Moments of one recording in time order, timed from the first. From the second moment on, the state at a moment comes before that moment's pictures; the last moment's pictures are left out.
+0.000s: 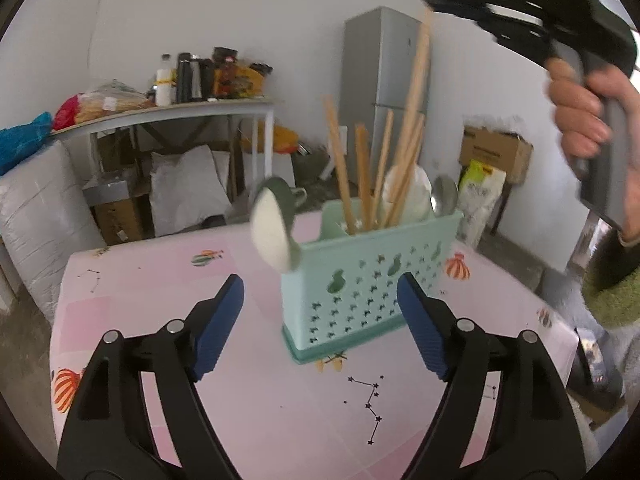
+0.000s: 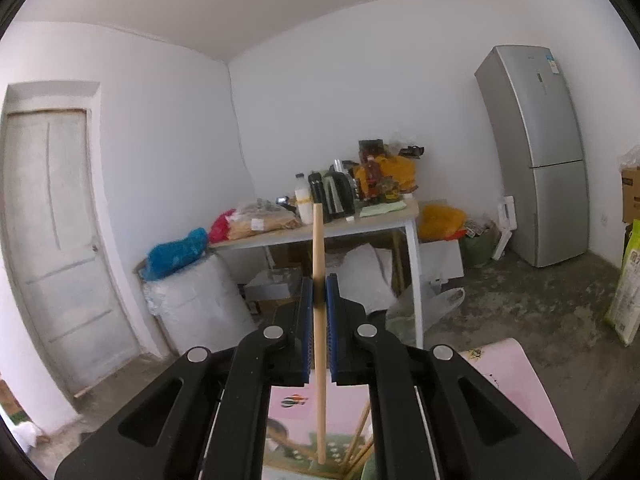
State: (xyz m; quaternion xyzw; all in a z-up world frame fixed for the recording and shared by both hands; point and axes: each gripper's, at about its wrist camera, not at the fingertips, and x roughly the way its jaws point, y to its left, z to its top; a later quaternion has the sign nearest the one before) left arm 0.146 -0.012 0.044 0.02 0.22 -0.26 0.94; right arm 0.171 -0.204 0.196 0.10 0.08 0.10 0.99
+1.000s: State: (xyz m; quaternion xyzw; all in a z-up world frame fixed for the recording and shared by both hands) left arm 0.219 -0.048 0.002 0.04 0.31 -0.29 0.90; right arm 0.189 -0.310 -0.027 0.34 0.27 0.26 0.86
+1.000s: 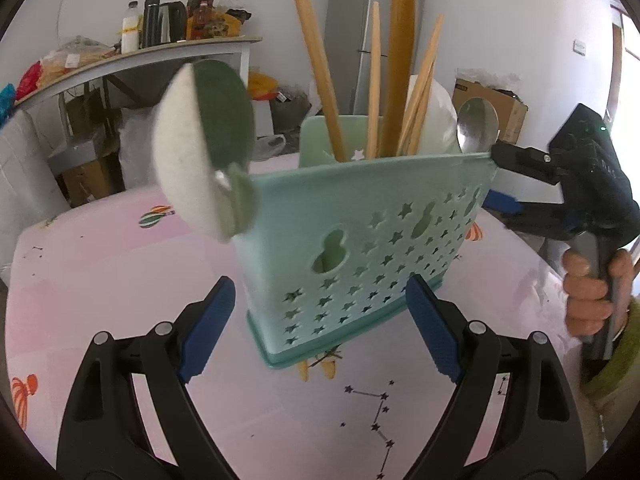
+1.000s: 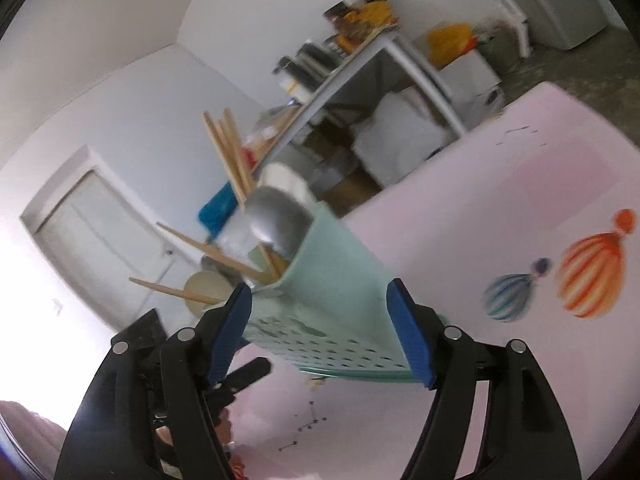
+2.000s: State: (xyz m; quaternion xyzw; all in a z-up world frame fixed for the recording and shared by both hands) left arm 0.138 -0.014 0.021 -0.03 0.38 -0.29 0.88; right arm 0.063 -0.256 -0.011 0.30 0.27 0.22 0.89
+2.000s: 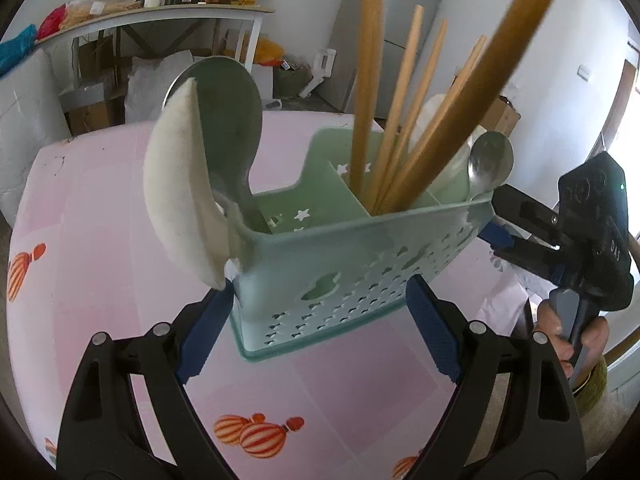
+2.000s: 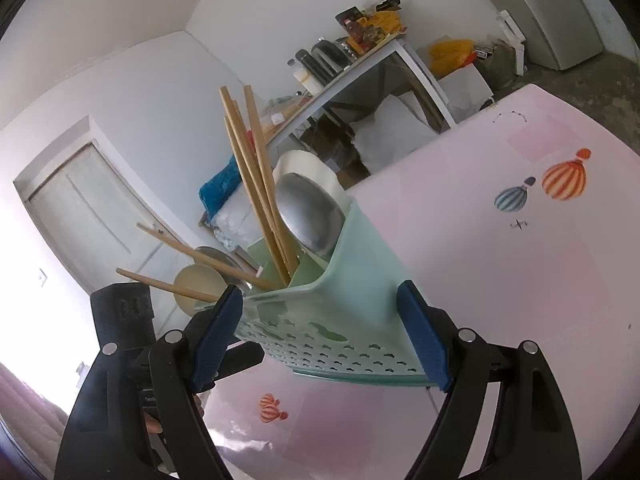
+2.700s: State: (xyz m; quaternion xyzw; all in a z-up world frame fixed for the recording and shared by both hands) left arm 0.083 -0.014 0.018 0.03 0.33 -0.20 0.92; right arm -0.026 -0.189 -0.014 0.09 0.34 -0.06 0.94
